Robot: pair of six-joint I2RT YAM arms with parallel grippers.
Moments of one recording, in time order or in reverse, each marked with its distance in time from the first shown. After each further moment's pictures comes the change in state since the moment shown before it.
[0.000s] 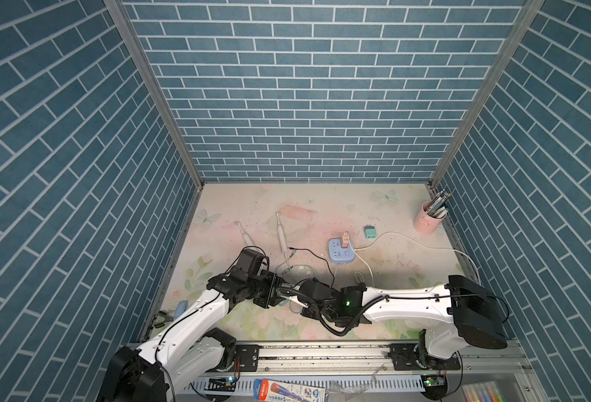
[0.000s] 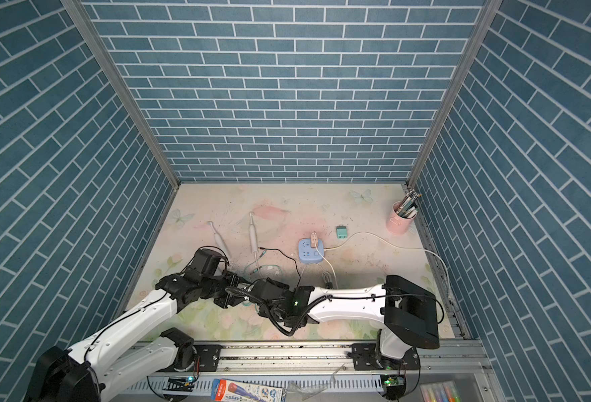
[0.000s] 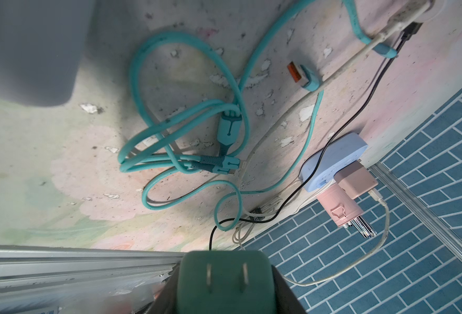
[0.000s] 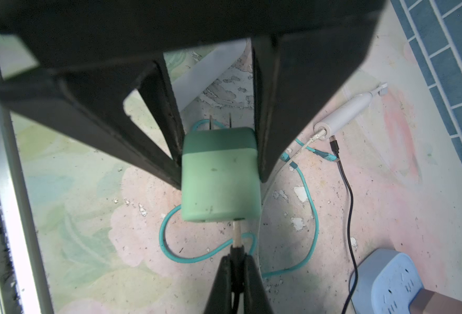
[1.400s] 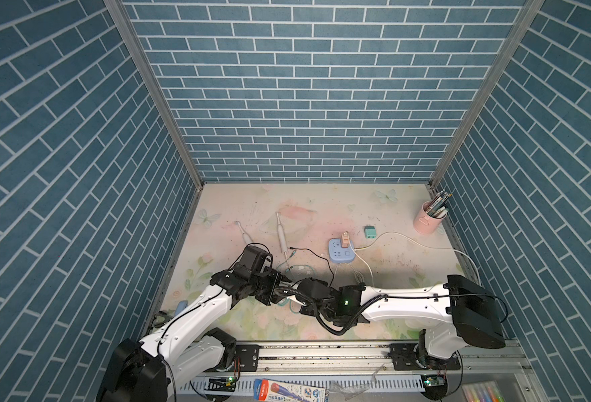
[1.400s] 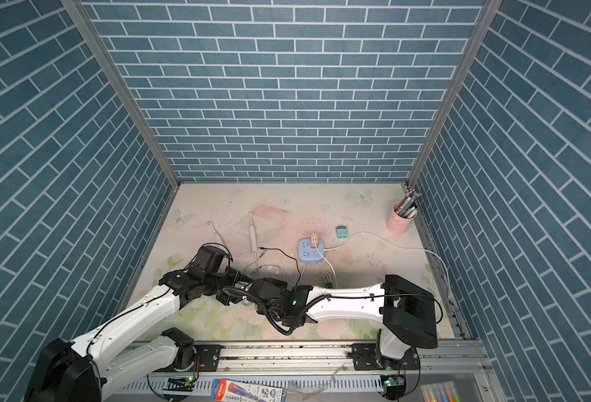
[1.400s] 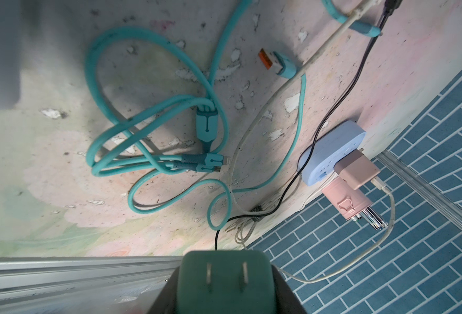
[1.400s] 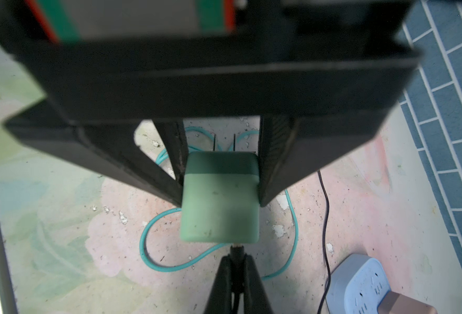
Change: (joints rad) left arm -0.043 0.042 0.041 0.014 -0.032 0.042; right arm 0.001 0.011 0.025 0.012 0.053 -0.067
